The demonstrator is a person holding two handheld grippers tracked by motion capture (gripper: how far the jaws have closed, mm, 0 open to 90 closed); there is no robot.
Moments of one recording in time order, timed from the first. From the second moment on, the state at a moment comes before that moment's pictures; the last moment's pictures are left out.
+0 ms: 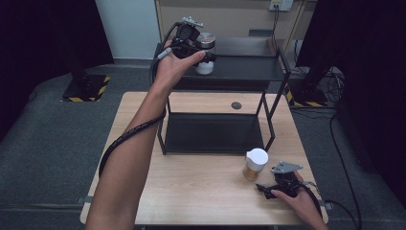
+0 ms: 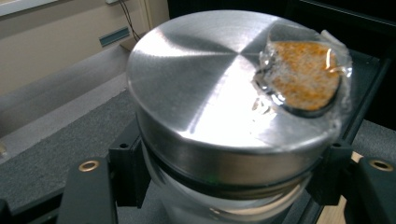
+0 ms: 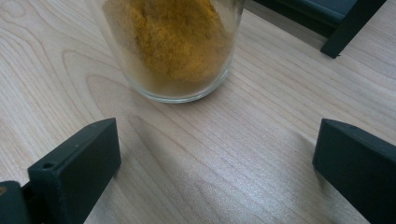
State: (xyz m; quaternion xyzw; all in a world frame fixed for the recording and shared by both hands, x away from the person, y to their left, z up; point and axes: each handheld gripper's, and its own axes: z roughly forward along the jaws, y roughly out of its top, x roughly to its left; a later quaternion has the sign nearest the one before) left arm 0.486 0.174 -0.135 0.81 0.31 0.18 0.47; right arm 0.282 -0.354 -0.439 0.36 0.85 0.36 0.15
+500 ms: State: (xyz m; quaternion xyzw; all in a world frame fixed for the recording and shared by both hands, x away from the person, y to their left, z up) left arm 0.444 0.189 -0.134 0.80 0.30 0.23 0.47; right arm 0.282 -0.354 -0.439 0.36 0.85 0.36 0.15
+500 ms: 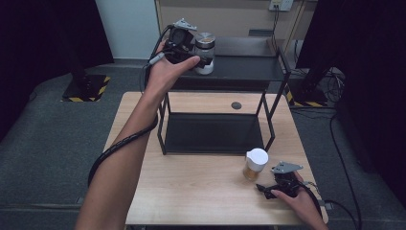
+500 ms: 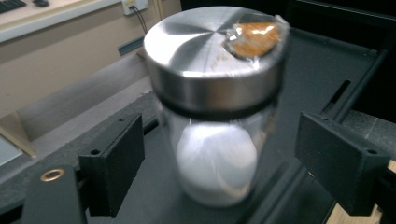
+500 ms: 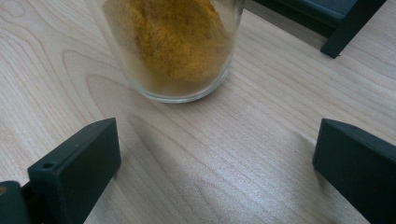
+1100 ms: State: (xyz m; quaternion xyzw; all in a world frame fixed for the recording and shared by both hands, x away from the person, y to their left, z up) left arm 0.425 0.223 -0.153 0.82 0.15 0.18 0.53; right arm 0.282 -0.354 -0.439 0.37 0.85 0.36 0.15
